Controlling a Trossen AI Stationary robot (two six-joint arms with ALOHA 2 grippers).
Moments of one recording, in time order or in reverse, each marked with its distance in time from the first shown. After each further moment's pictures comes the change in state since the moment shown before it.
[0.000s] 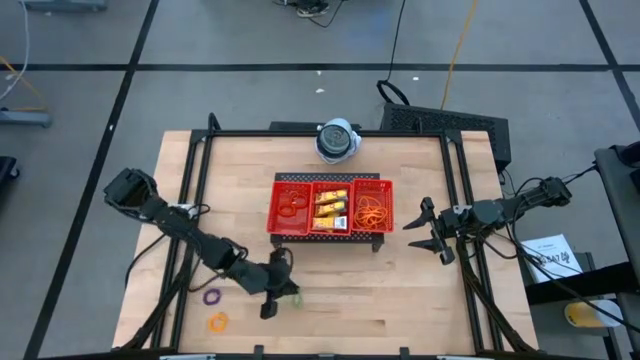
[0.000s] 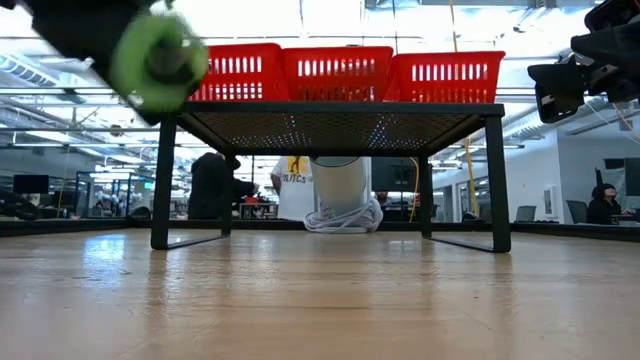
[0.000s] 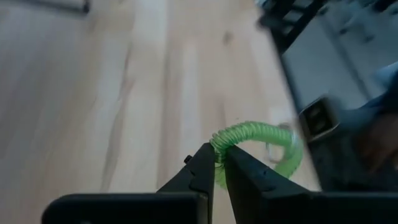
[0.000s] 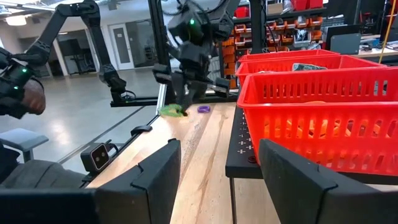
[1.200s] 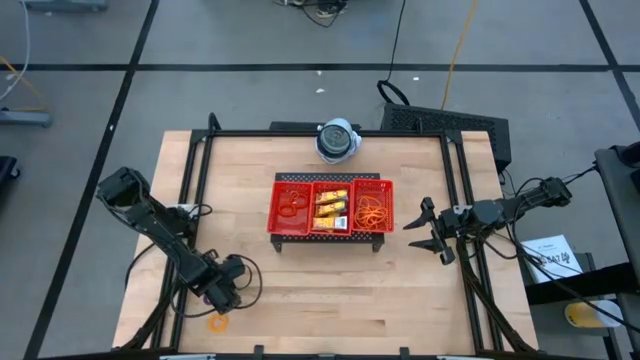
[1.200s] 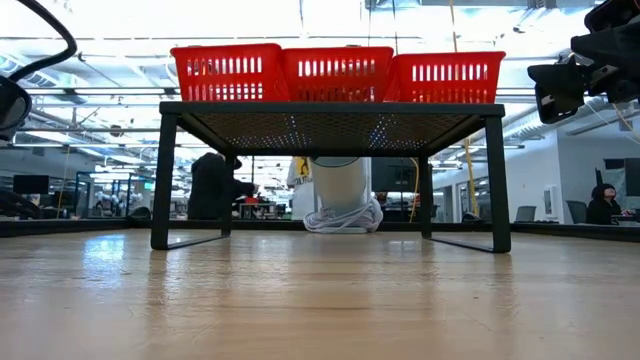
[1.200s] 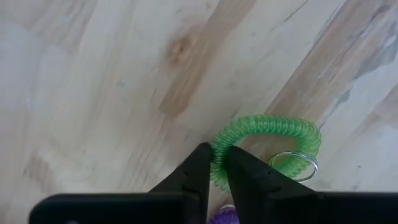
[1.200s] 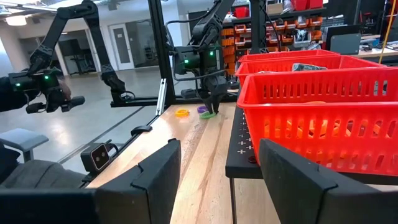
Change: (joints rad) left arm -0.244 -0.006 -0.069 -0.872 0.142 -0.846; right arm 0.000 0.000 0.000 -0.001 0.000 0.000
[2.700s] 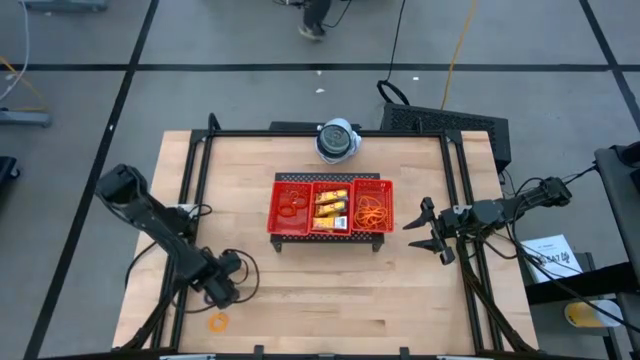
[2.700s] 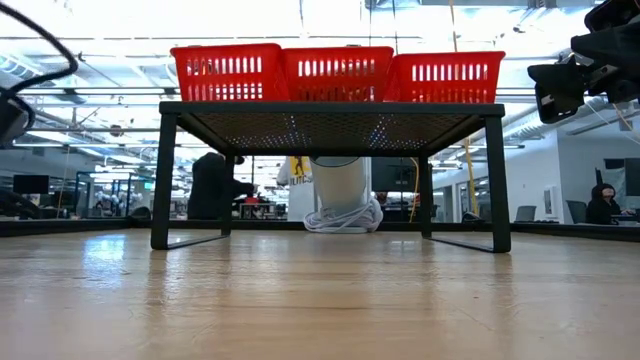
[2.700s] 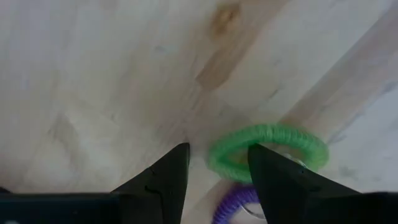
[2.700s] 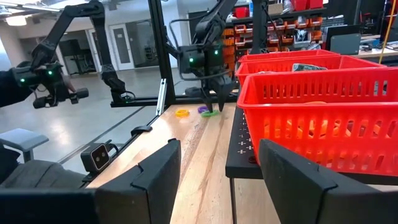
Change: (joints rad) left arm 0.002 -0.070 0.001 -0.140 0.136 -0.111; right arm 0.000 0.000 0.000 0.000 0.000 0.000
